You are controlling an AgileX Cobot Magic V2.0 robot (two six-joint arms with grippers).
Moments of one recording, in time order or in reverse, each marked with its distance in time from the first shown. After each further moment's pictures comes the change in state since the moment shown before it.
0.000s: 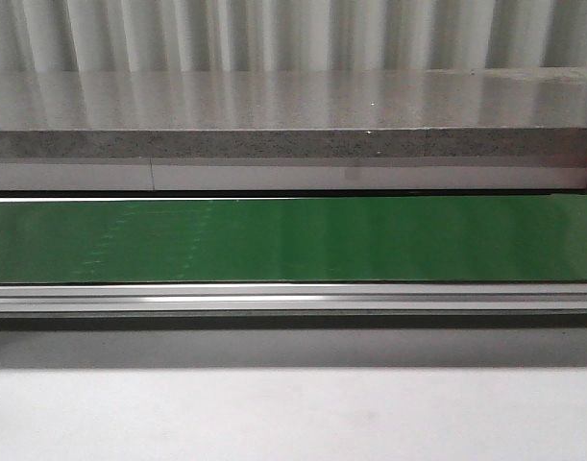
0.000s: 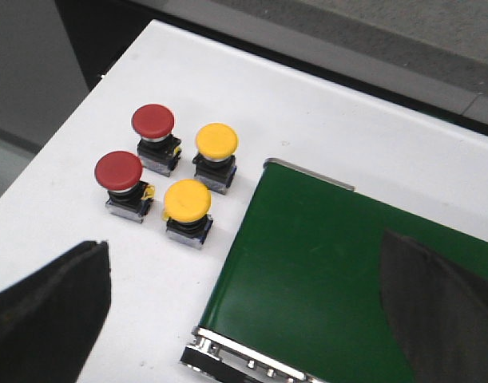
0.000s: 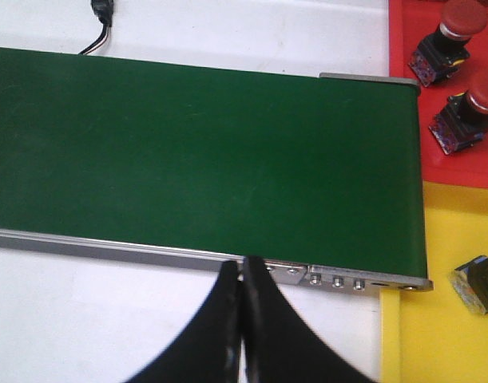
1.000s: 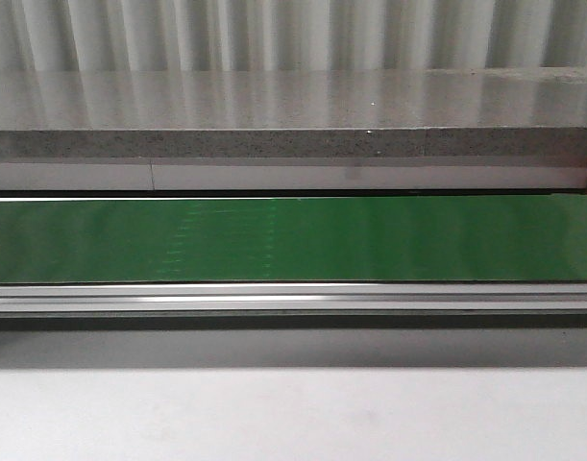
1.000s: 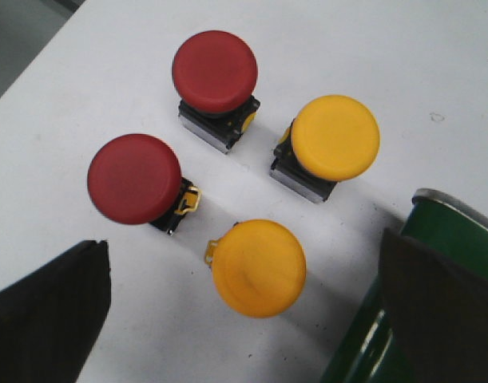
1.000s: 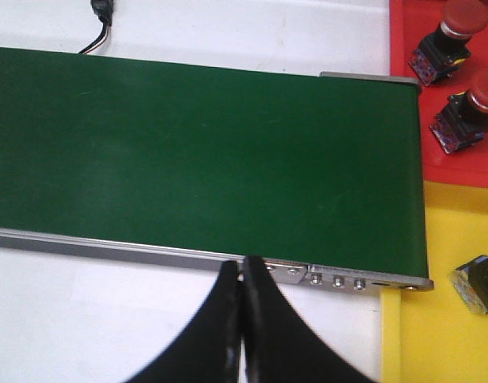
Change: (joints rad) left arm 0.160 0.646 -0.220 -0.037 -0.116 -0.001; right arm 0.000 0.000 0.002 0.000 0.000 0.000
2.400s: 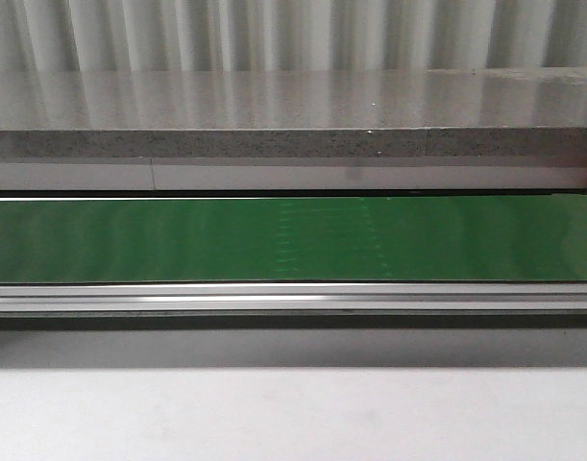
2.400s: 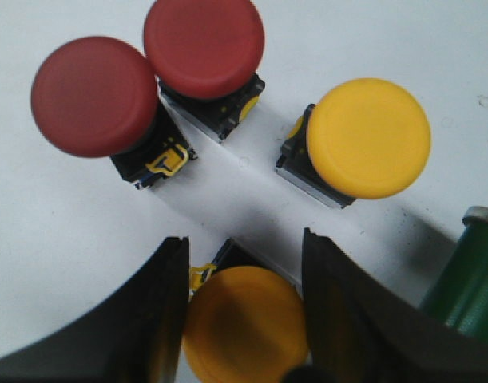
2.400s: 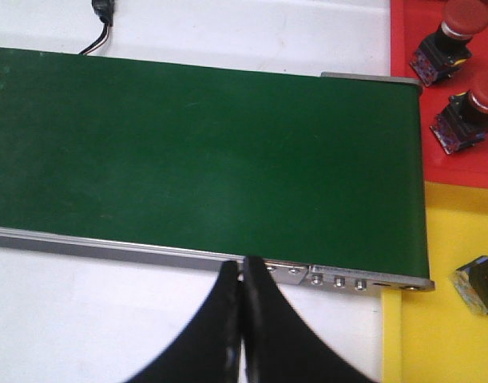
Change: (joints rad) left arm 0.000 0.144 -0.055 -0.023 -0.001 0.000; right arm 0.000 0.000 0.000 0.000 0.000 0.000
